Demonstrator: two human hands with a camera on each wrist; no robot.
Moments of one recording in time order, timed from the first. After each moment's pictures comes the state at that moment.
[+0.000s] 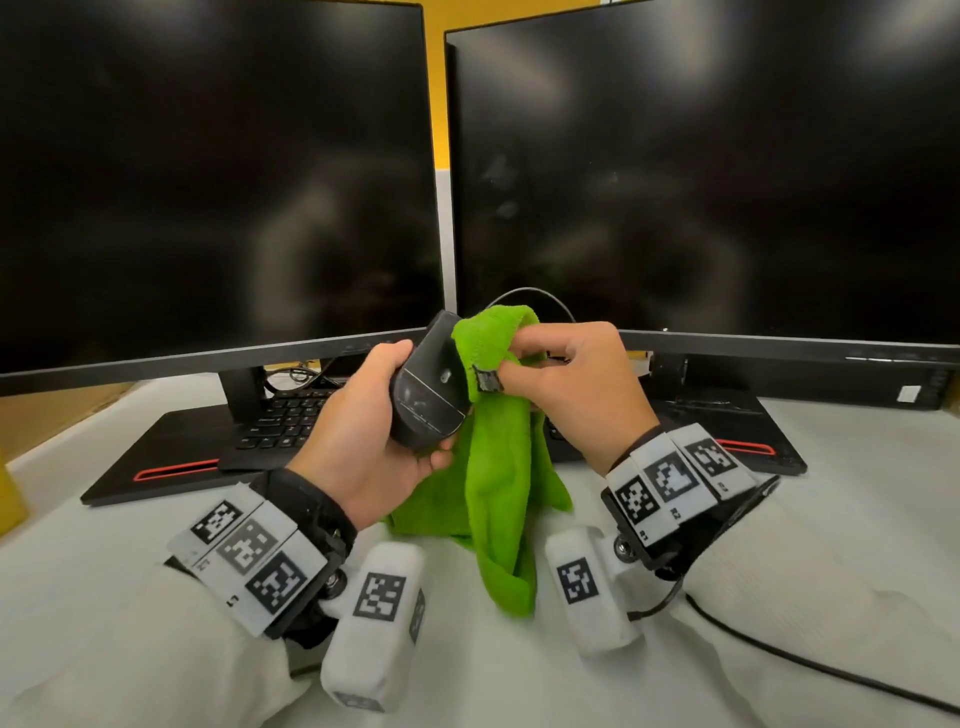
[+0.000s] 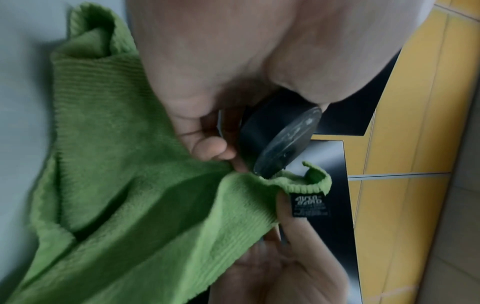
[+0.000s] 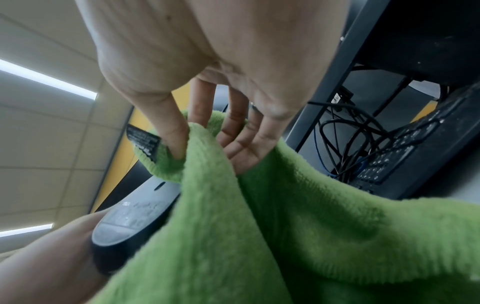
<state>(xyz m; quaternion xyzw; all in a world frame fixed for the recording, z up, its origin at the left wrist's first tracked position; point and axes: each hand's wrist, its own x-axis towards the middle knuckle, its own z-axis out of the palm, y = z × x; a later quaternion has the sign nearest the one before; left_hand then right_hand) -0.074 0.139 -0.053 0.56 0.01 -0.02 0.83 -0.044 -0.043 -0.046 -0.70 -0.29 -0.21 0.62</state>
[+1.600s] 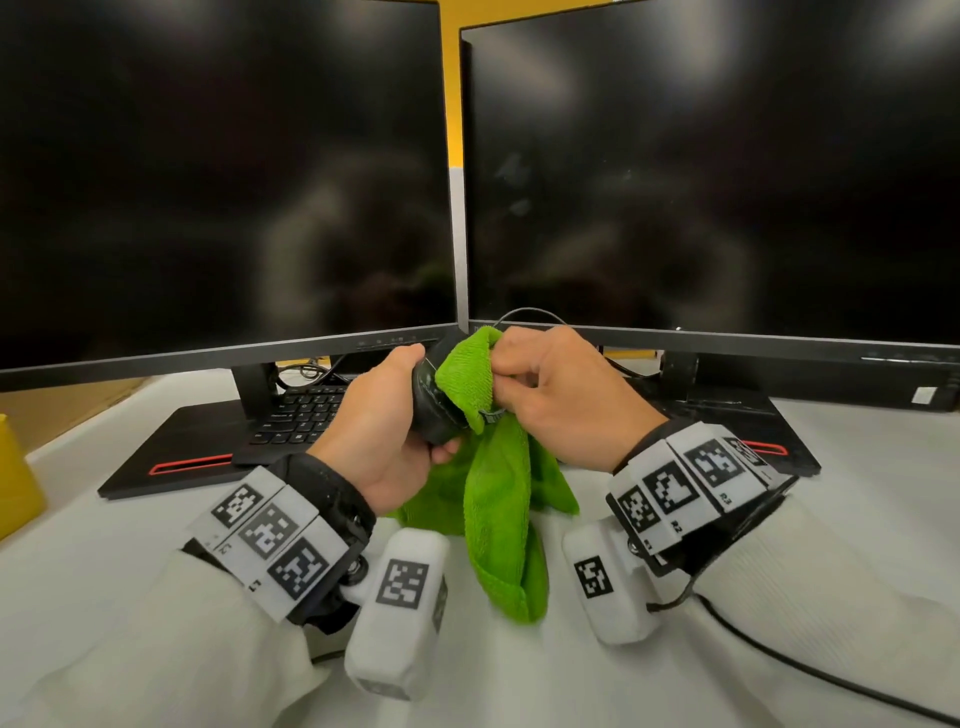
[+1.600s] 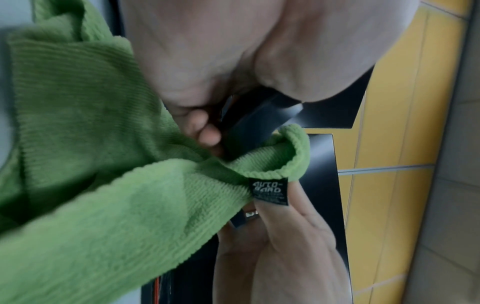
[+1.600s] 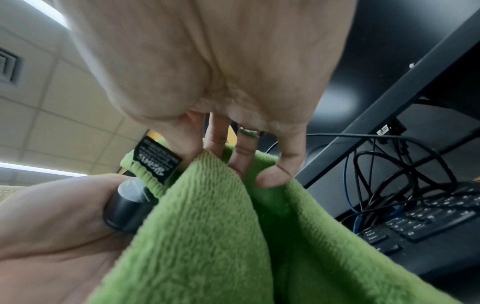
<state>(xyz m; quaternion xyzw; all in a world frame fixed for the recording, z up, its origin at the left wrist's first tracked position) -0.075 0.130 -0.045 0.59 0.05 0.03 0.80 -0.044 -0.033 -0.037 -0.83 -0.39 -0.22 0.33</state>
